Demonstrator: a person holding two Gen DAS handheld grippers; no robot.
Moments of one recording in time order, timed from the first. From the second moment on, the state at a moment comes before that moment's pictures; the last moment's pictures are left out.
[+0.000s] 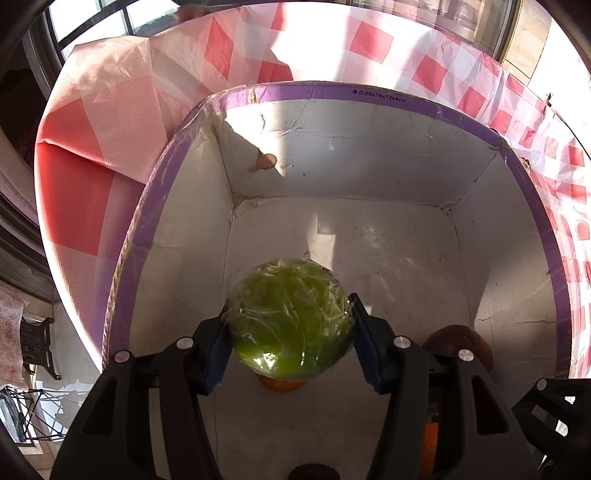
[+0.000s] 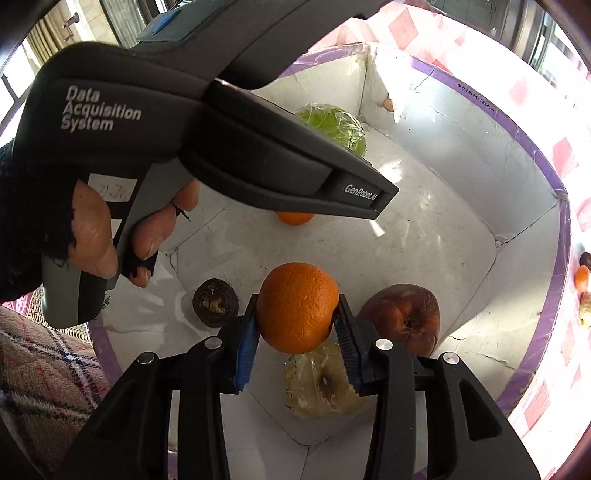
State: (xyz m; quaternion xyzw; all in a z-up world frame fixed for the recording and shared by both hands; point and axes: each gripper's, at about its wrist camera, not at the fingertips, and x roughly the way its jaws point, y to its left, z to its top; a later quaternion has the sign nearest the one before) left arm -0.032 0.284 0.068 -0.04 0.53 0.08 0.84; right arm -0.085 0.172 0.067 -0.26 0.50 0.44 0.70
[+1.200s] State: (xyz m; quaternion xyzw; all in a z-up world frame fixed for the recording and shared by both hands) left arm -0.030 0.257 0.108 -0.05 0.47 0.09 0.88; right arm -0.044 0.067 0.135 -0.03 0.41 0.32 0.85
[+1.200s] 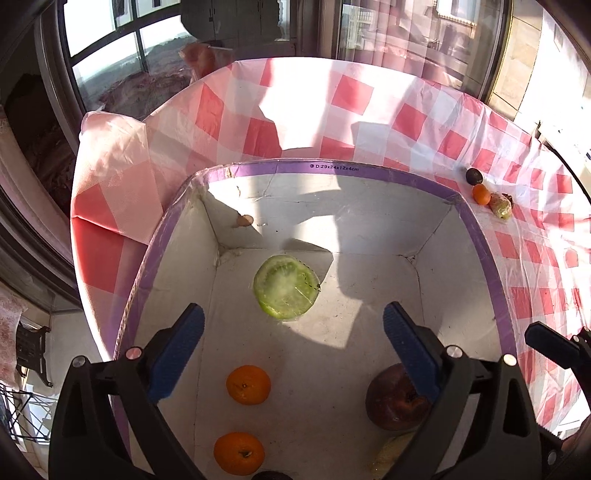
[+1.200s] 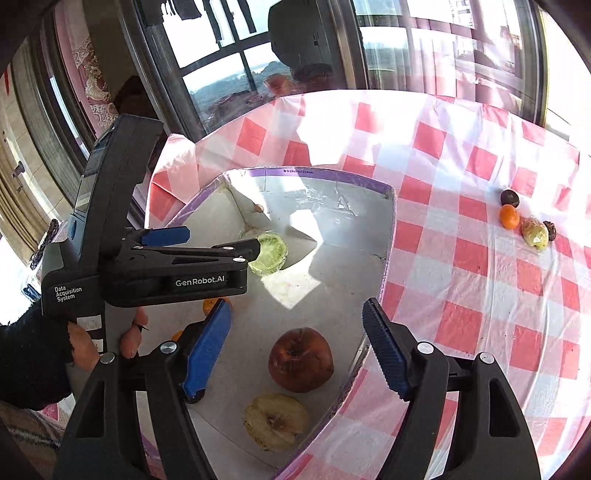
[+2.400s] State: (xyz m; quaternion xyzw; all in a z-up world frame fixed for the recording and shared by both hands) left arm 0.061 -0.016 0.032 0.00 0.53 -0.03 0.85; right arm 0.053 -0.189 0.024 0.03 0.54 0.10 0.83
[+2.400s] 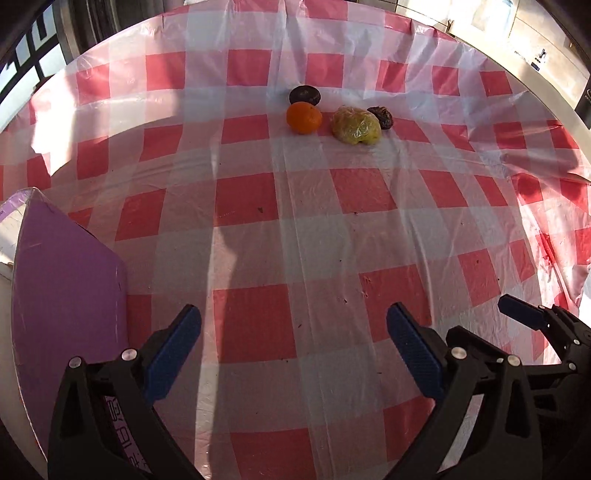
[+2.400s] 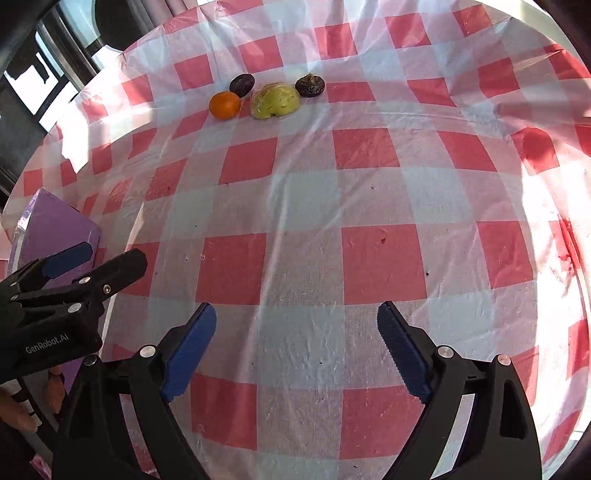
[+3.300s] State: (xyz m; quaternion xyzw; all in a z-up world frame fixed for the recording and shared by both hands) left arm 0.128 -0.011 0.011 -0.03 0.54 0.11 0.84; right arm 0.272 -0.123 0.005 -0.11 0.43 0.22 0.87
